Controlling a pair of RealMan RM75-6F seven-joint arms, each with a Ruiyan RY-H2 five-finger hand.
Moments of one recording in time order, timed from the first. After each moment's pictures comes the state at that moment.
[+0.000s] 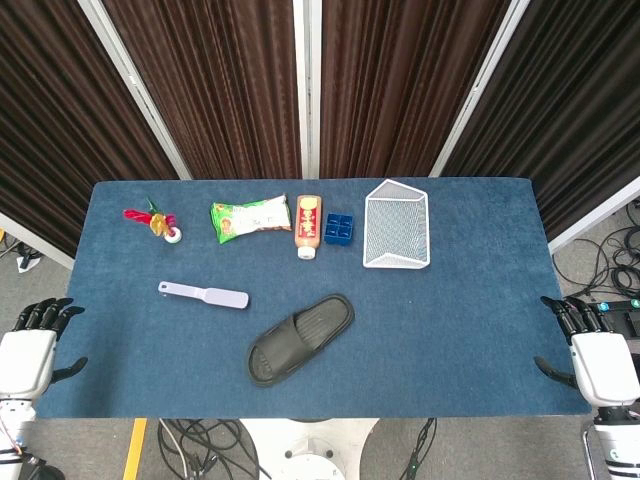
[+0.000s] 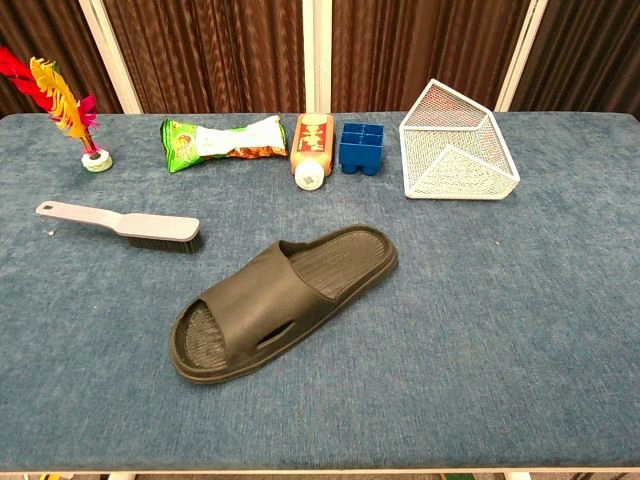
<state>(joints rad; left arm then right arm) -0.07 -1.19 -0.03 -1.58 1.48 1.49 0.15 0.07 -1.07 0.05 -1.64 -1.57 1.50 -0.02</state>
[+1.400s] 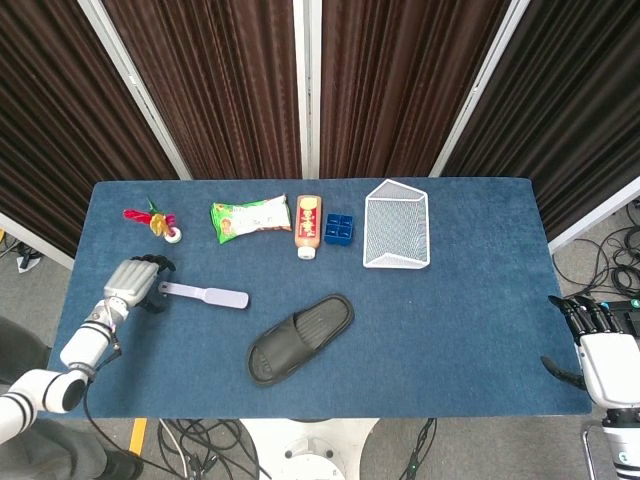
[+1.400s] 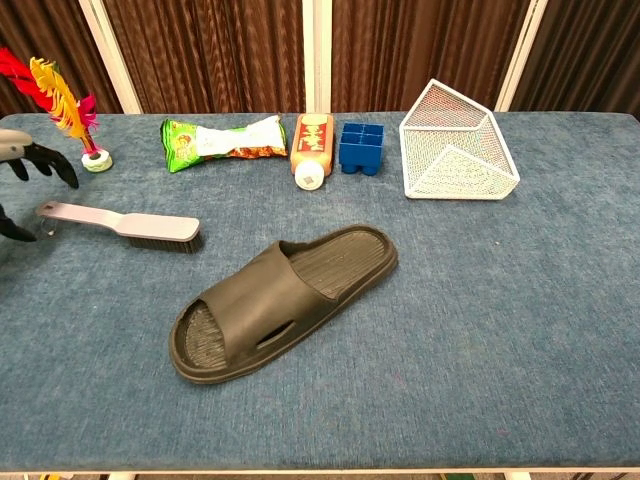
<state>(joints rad) -0.62 -1.43 -0.15 -1.12 1.22 0.65 0.01 0.06 -1.05 0.05 -1.63 -1.58 1.52 0.00</state>
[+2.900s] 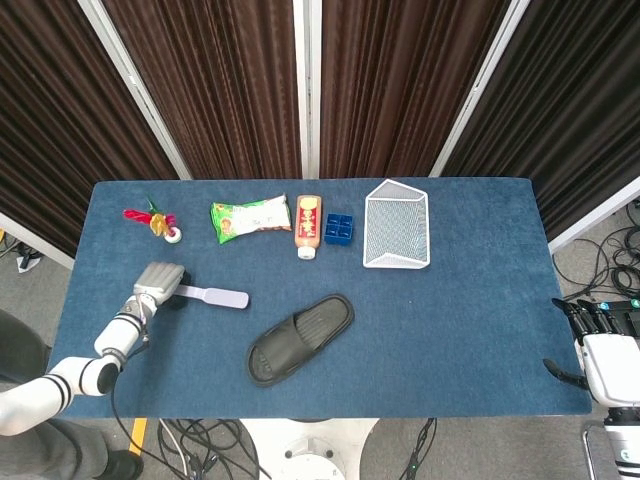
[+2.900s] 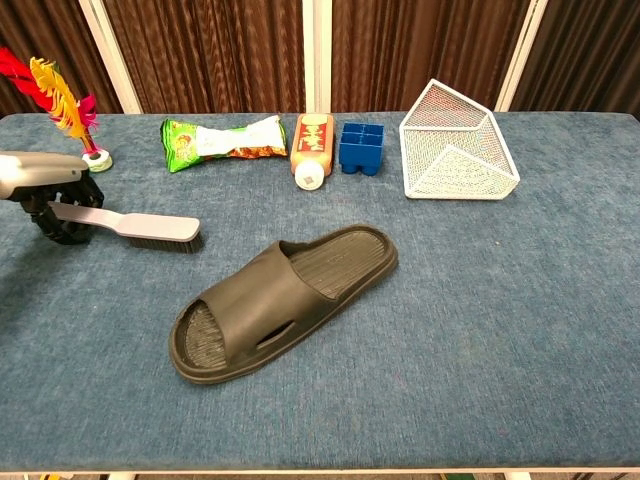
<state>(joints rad) -0.74 -1.53 -0.10 -1.08 1.03 0.57 0.13 0.06 -1.06 0.04 -1.60 -1.54 1.49 0.05</state>
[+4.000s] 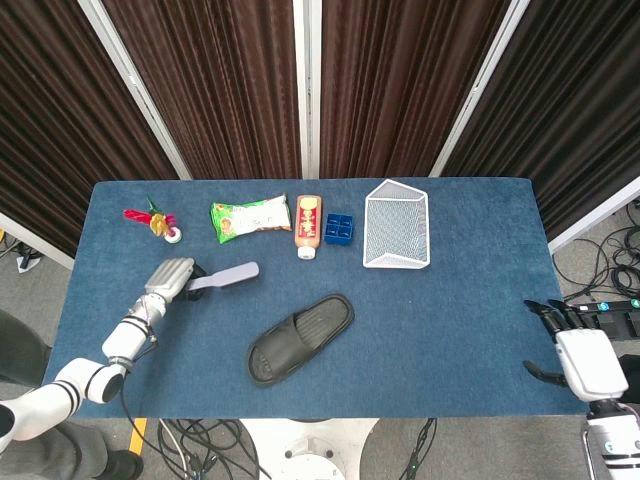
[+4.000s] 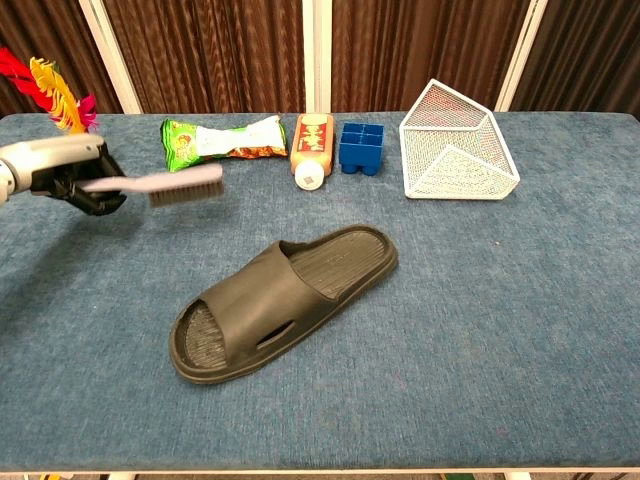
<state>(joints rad) -0.69 -1.60 -0.11 -0.98 1.37 0.77 -0.51 0.14 -1.01 0.02 -1.67 -1.59 1.37 0.04</state>
